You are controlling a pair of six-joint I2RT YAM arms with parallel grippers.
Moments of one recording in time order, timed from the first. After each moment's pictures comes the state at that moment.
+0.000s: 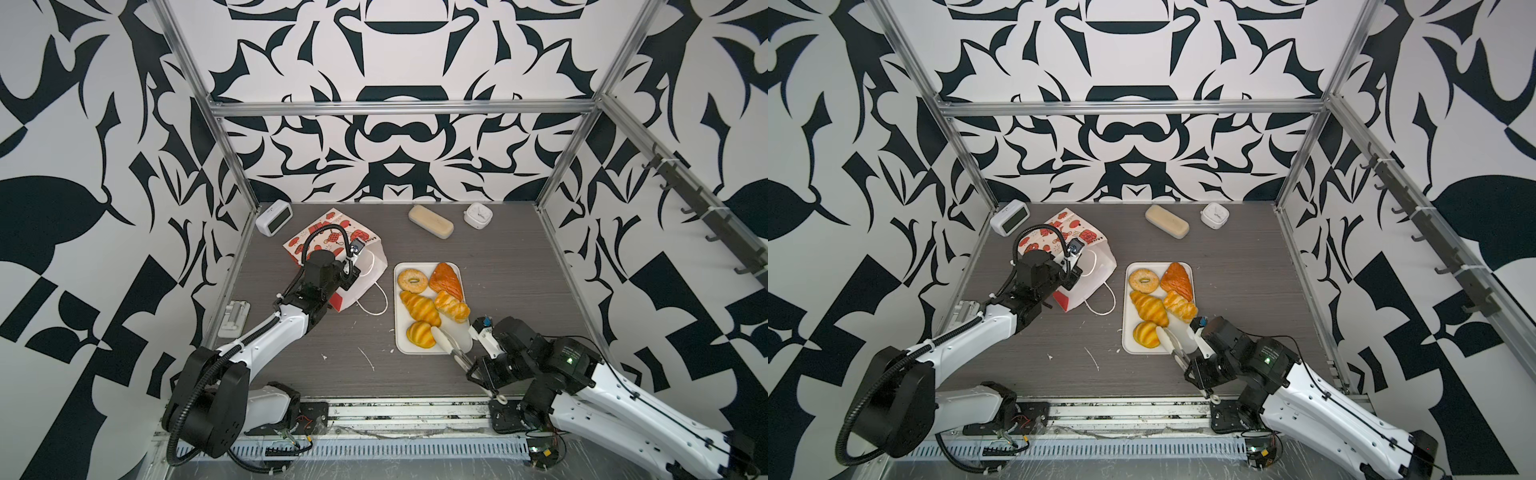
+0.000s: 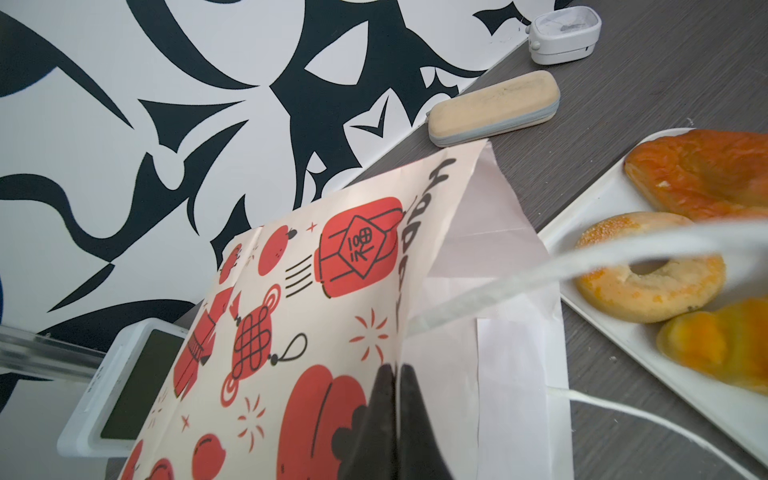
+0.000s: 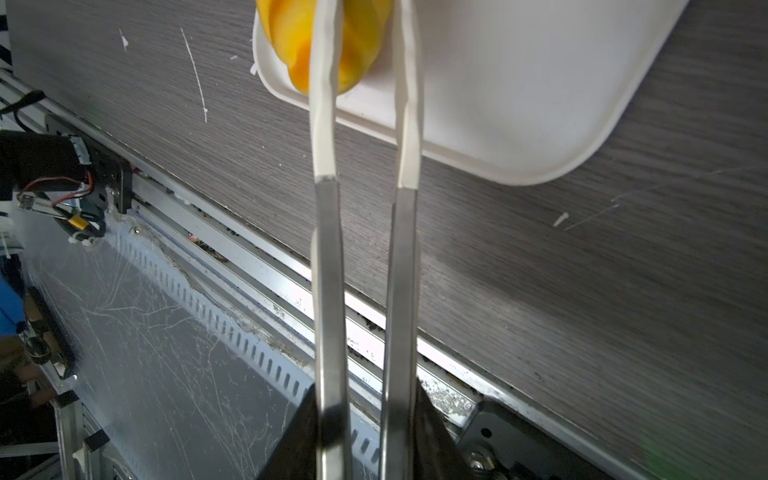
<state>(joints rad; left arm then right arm) -0.42 1.26 0.66 0.26 0.00 0.42 0.83 0.64 0.60 -1.06 -0.30 0.61</state>
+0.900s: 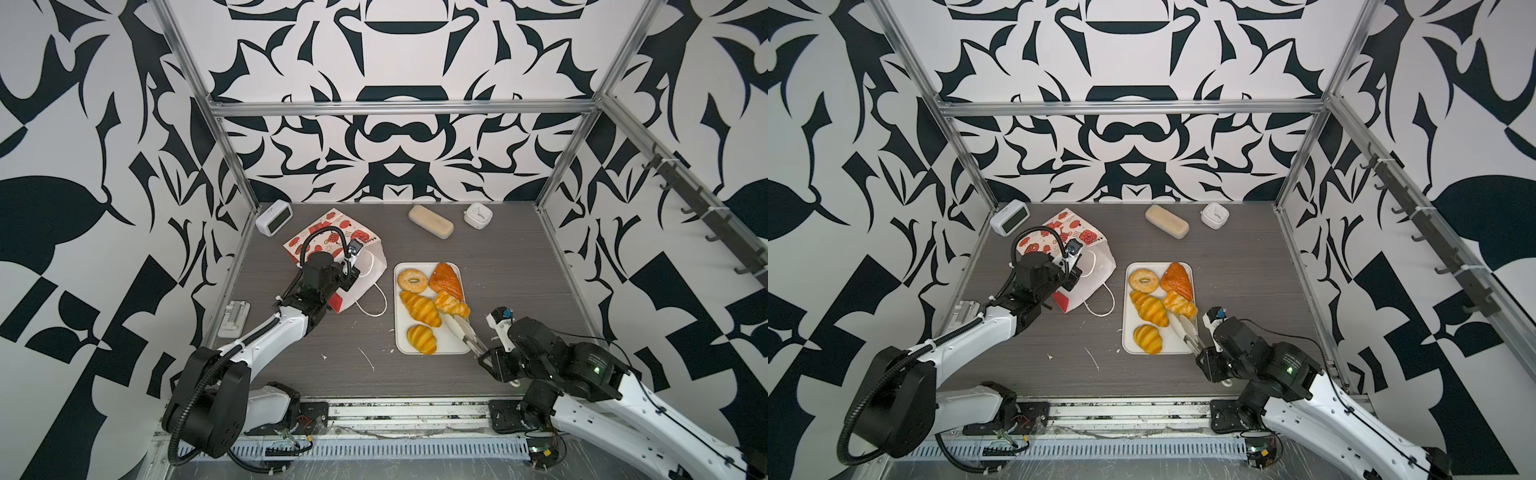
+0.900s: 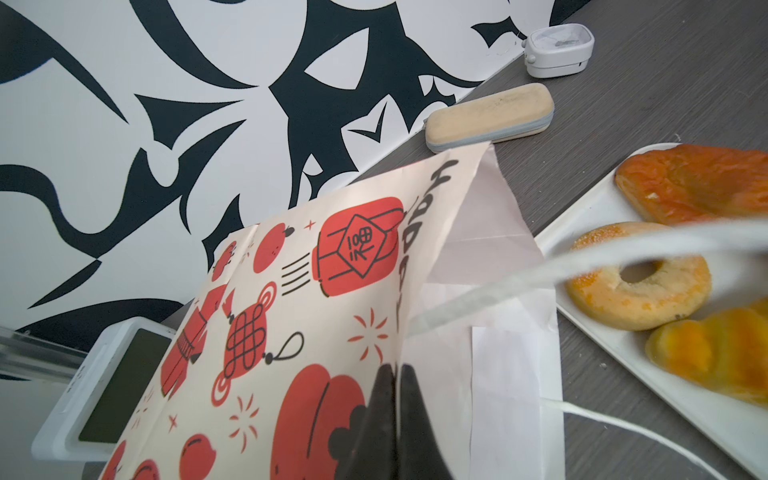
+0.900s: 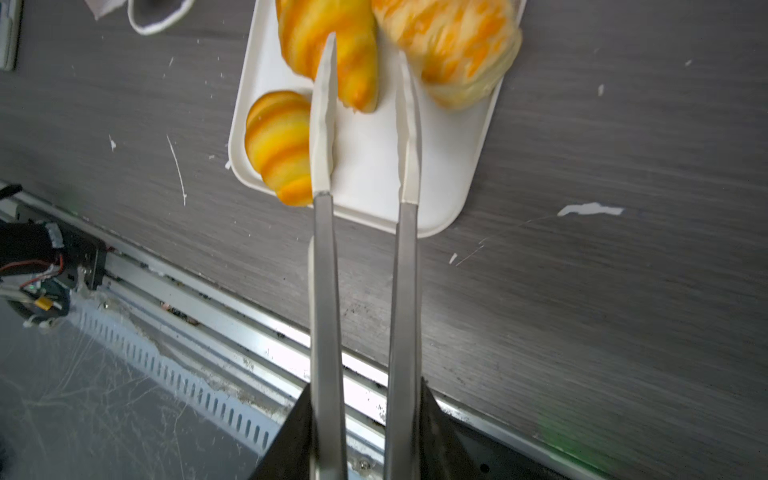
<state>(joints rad) -0.42 1.26 0.63 0.29 0.03 0.38 0.83 0.57 0.70 -1.13 -0.02 0.65</state>
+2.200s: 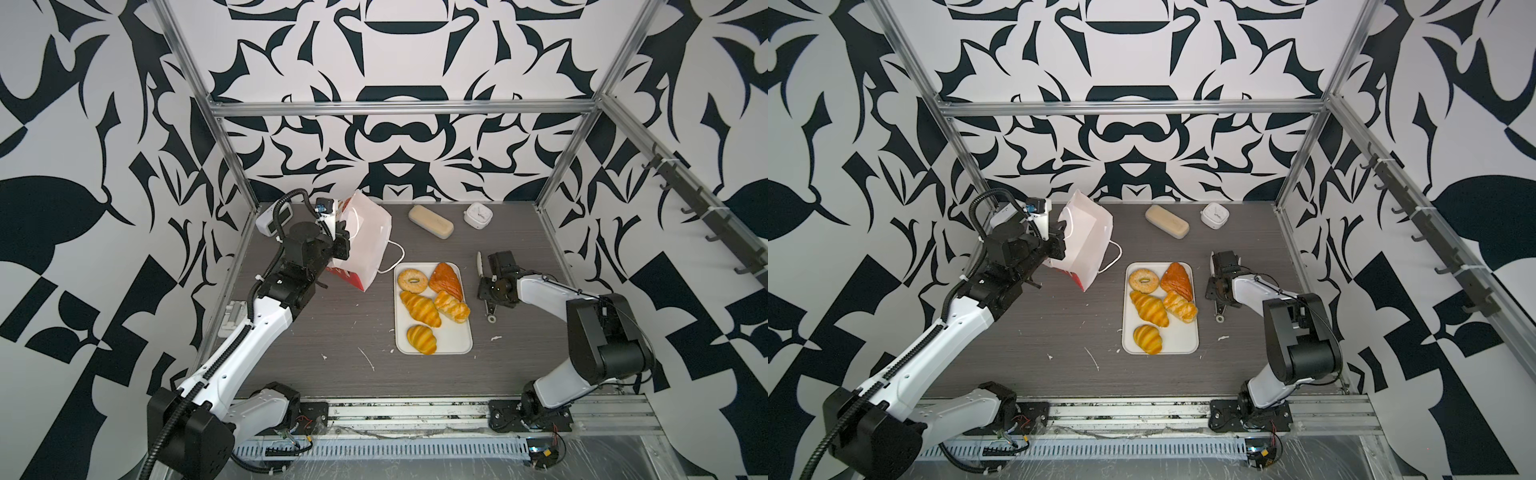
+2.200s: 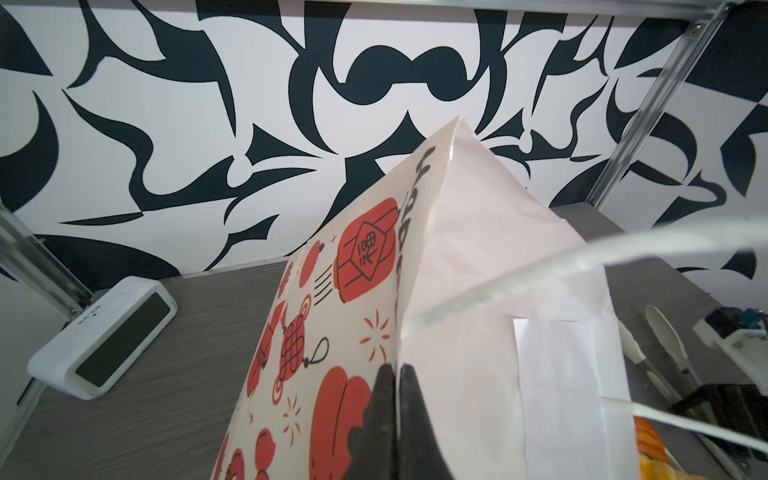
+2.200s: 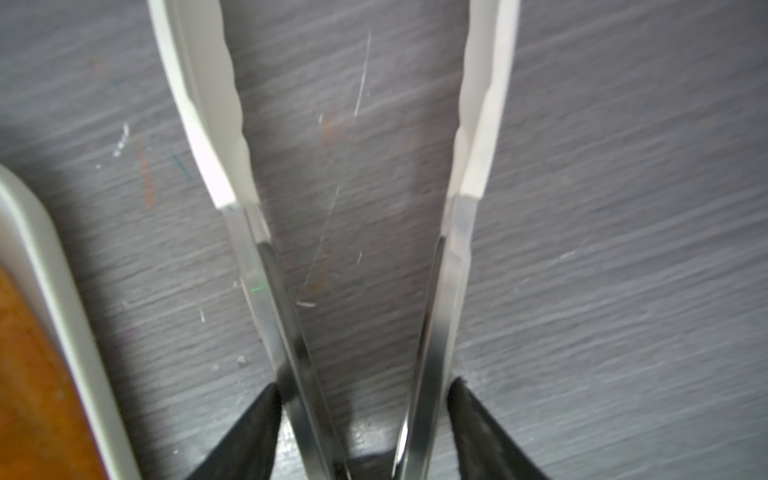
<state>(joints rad) -0.42 1.13 1.00 -0.07 -0.05 -0.12 0.14 1.57 0.81 -0.38 0.14 0.45</state>
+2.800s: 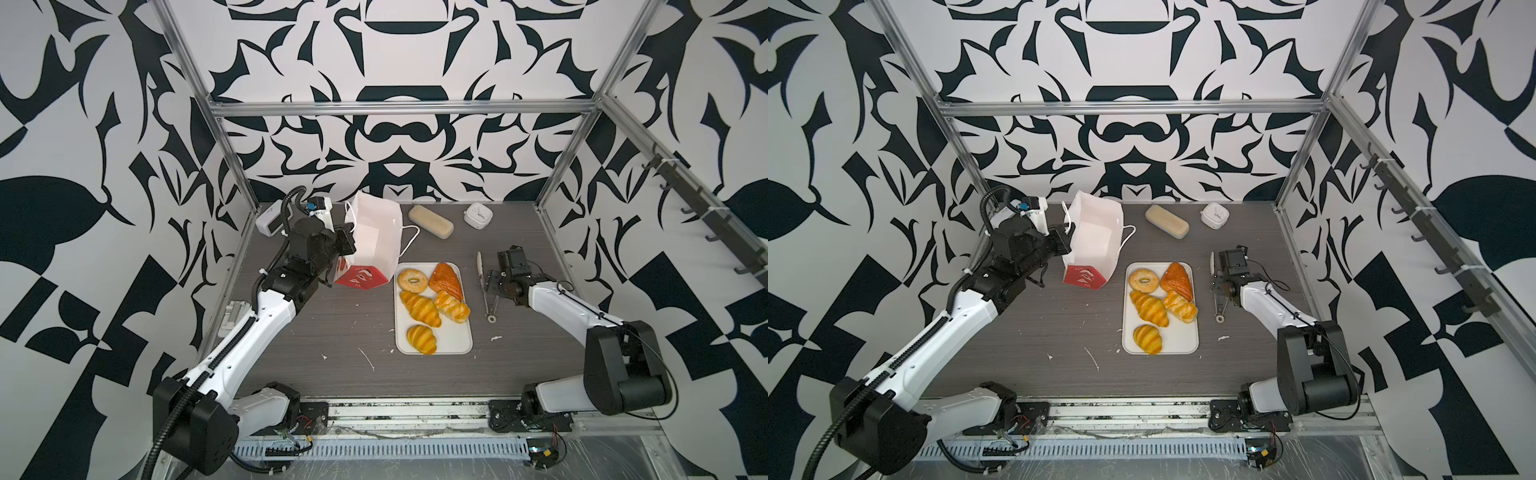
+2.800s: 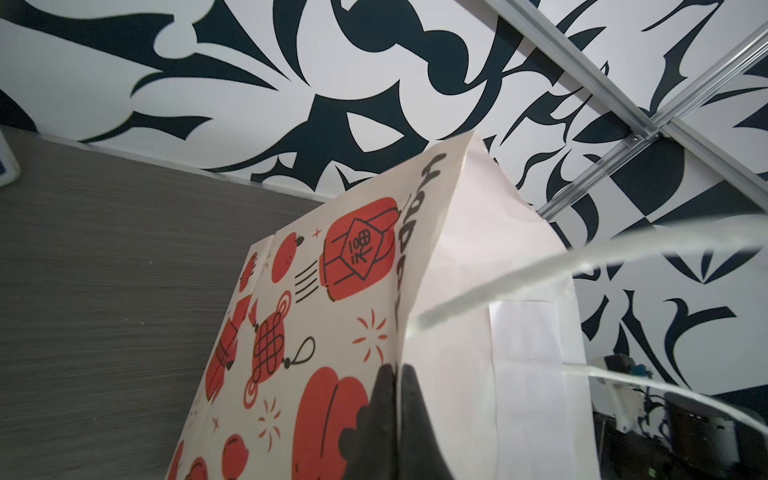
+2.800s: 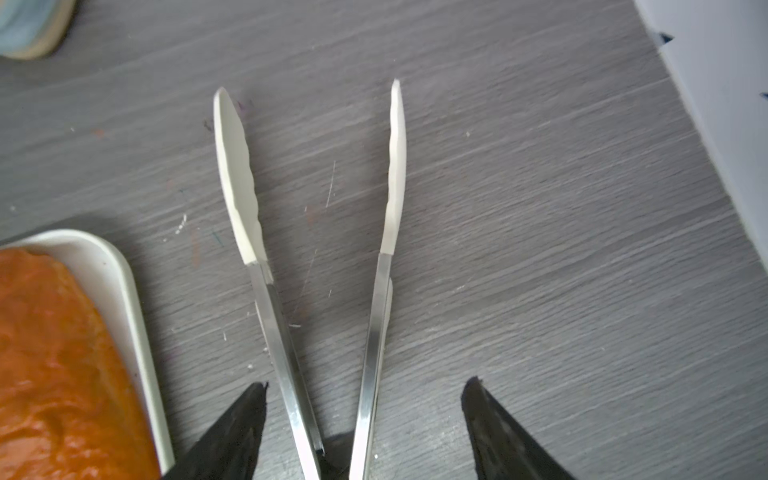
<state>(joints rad) -0.42 1.19 1.03 -0.11 0.07 -0.56 0.14 1.42 0.78 -0.38 0.23 0.41</state>
